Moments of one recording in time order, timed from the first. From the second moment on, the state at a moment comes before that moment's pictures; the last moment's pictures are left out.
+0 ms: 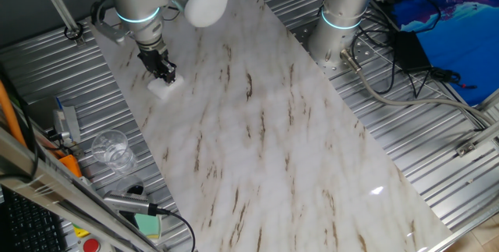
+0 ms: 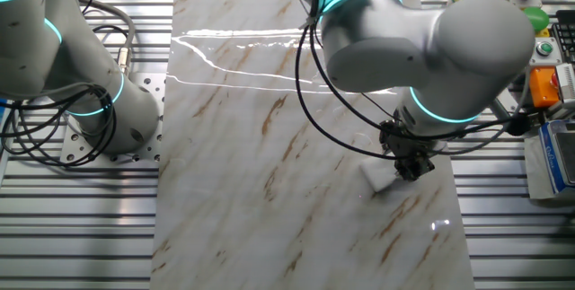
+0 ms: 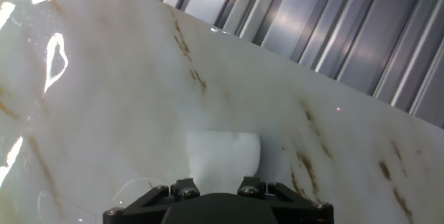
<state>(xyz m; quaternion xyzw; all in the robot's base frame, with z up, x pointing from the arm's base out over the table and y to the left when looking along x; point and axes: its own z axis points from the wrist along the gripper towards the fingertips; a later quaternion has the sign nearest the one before) 0.570 -0.109 0.043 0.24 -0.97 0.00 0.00</state>
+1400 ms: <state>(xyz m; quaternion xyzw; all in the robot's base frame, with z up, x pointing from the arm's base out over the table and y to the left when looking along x) 0.570 -0.110 0.044 0.23 -0.97 0.01 0.00</state>
